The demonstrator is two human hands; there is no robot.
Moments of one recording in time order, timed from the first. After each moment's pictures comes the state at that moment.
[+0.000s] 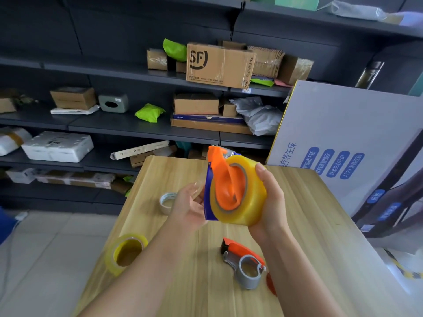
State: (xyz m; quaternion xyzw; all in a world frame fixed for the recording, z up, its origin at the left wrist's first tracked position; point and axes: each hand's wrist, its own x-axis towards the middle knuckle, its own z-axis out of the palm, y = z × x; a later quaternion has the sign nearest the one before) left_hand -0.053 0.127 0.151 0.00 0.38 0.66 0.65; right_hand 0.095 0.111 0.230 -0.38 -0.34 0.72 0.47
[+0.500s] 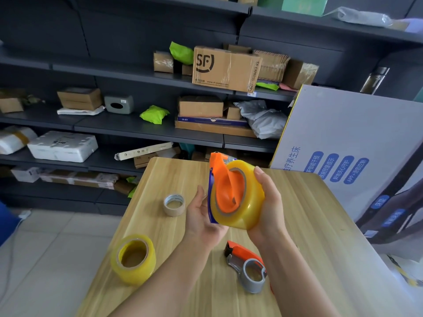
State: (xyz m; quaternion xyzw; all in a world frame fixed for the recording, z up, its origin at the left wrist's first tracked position) left_hand -0.028 0.110 0.138 0.00 0.20 0.69 0.69; right_hand 0.082 0.111 0.223 -0.37 -0.35 0.72 0.46
